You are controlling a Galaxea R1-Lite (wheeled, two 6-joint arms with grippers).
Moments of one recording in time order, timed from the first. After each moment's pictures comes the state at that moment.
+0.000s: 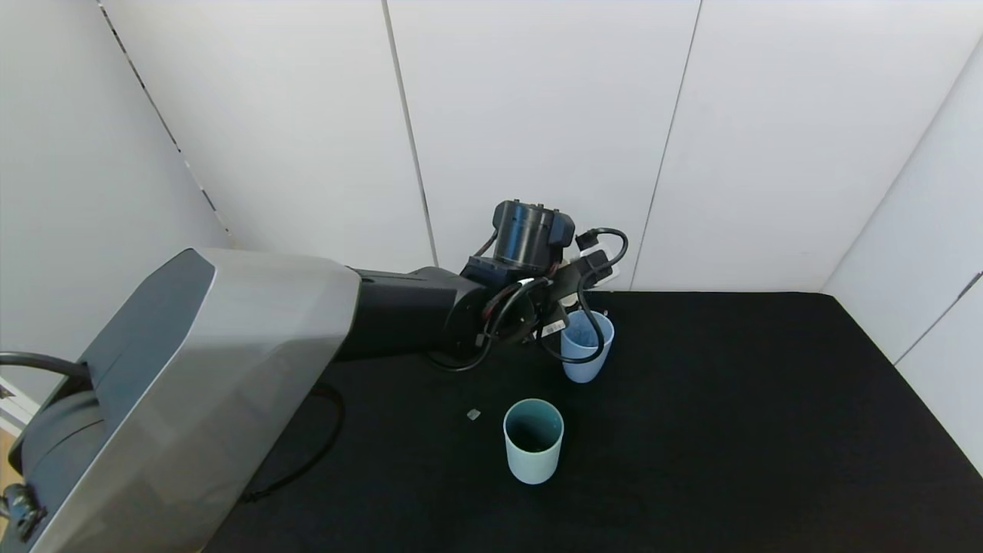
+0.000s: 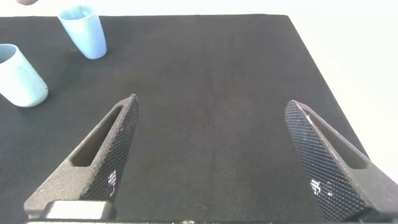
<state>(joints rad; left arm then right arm) -0.68 2.30 -1.83 -0.09 0.38 0.85 0.00 0.00 0.00 0.00 -0.02 0.05</state>
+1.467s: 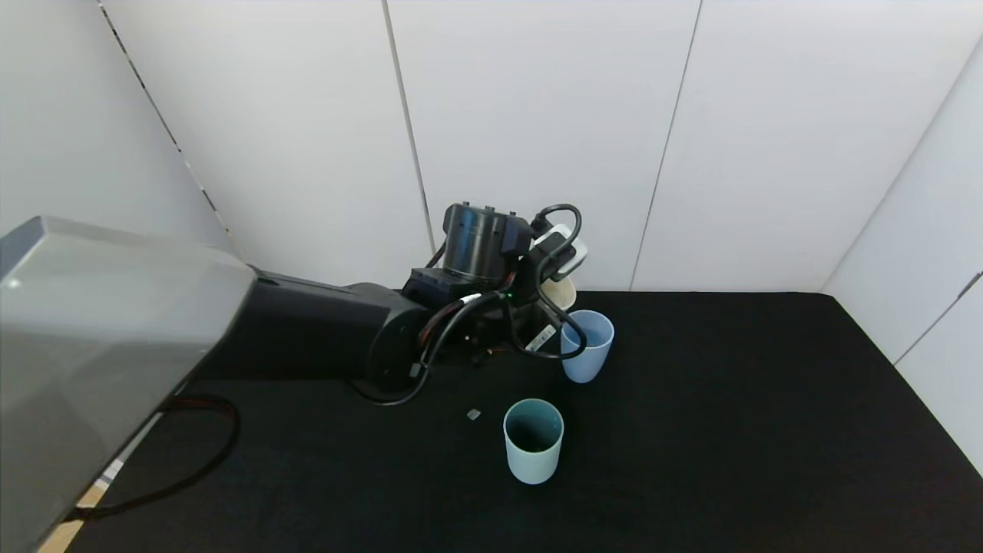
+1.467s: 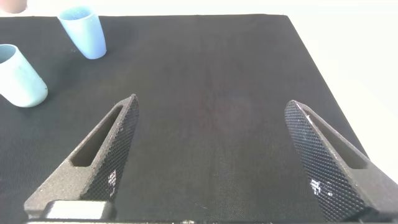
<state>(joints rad) -0.66 2.09 -1.46 -0.28 0.21 0.50 0.00 0.00 0.00 0.00 -0.02 0.05</state>
